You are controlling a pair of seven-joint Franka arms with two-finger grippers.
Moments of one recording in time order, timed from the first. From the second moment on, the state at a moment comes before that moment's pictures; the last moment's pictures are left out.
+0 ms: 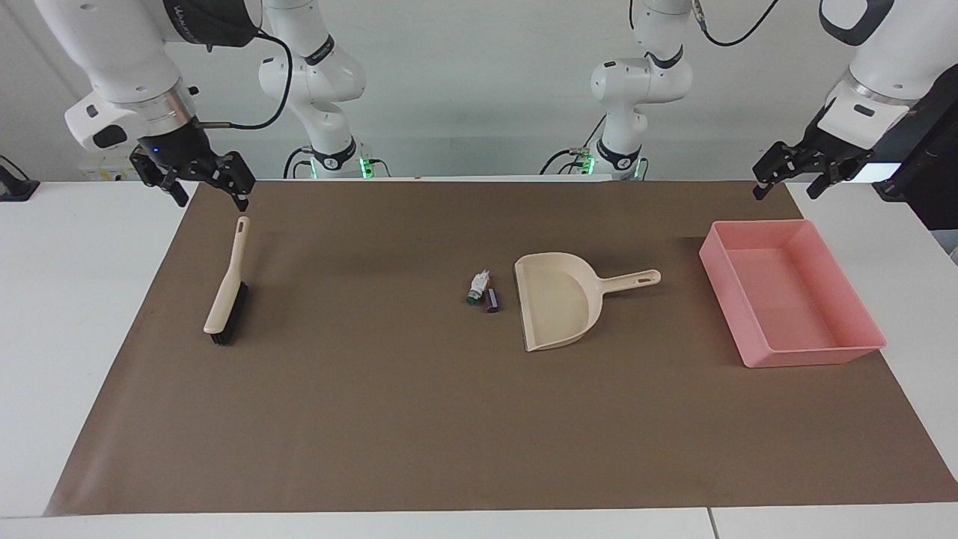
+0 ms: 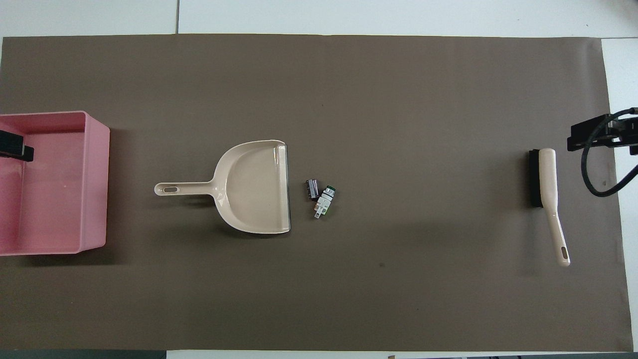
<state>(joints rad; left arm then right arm) -0.03 -0.01 0.07 -1.53 -0.02 1.49 0.09 -0.01 -0.01 -0.02 -1.57 -0.04 1.54 0.07</state>
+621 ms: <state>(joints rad) -0.03 -0.01 0.06 -1.53 -0.02 1.53 0.08 -0.01 -0.01 -0.02 -1.58 -0.04 1.54 0.07</state>
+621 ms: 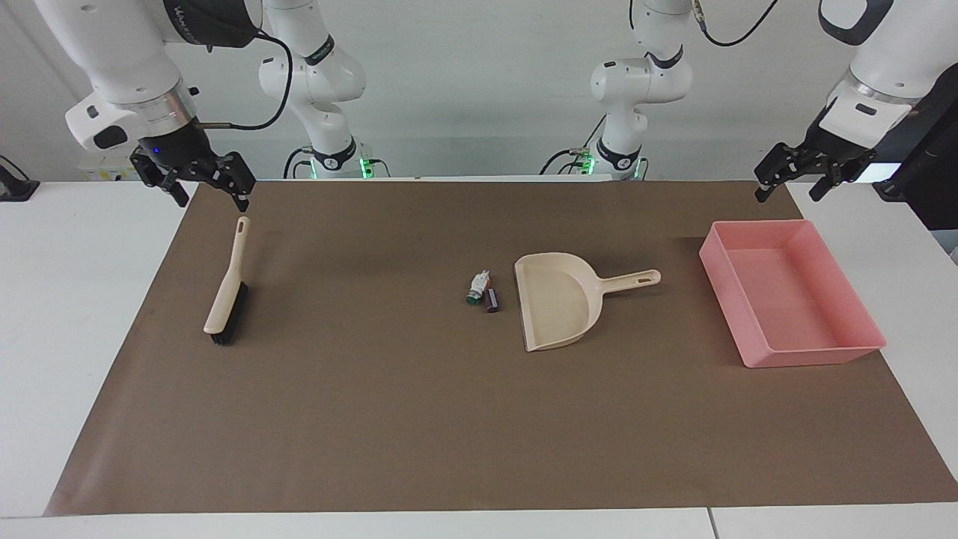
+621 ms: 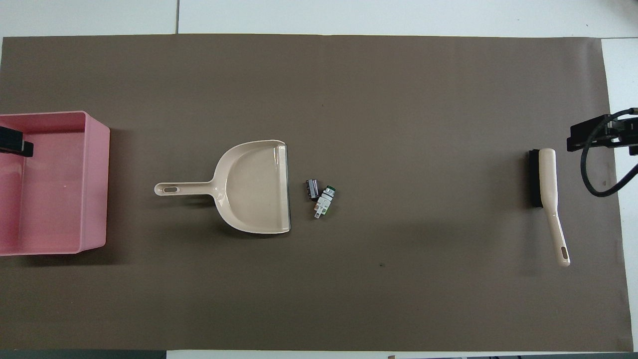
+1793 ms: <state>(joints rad) -0.18 -0.06 0.05 -1.88 -0.02 1.89 1.17 -0.26 -0.13 -0.04 -2.42 -0.04 2.20 -0.11</state>
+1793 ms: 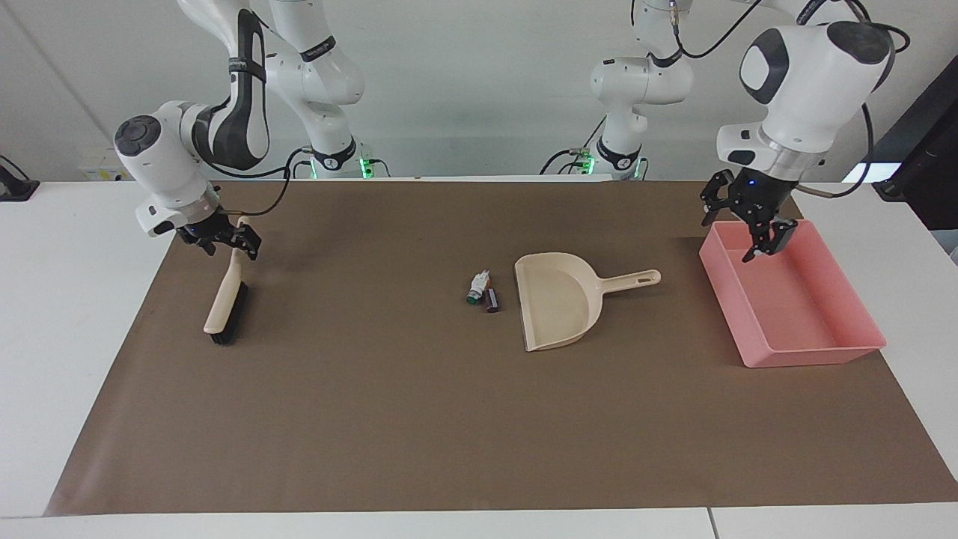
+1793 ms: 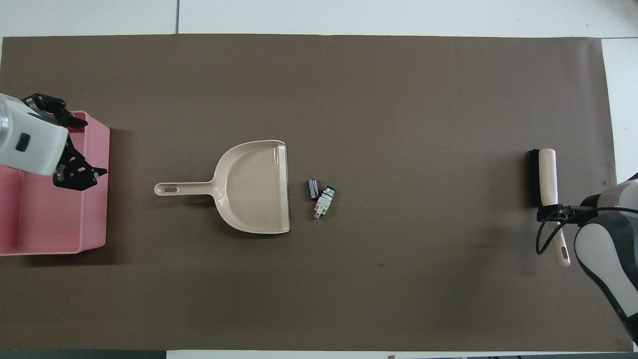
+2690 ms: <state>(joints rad) -0.40 0.04 0.04 -2.18 0.16 2.19 1.04 -0.26 -0.13 -0.04 -2.46 -0.04 2.23 -0.13</state>
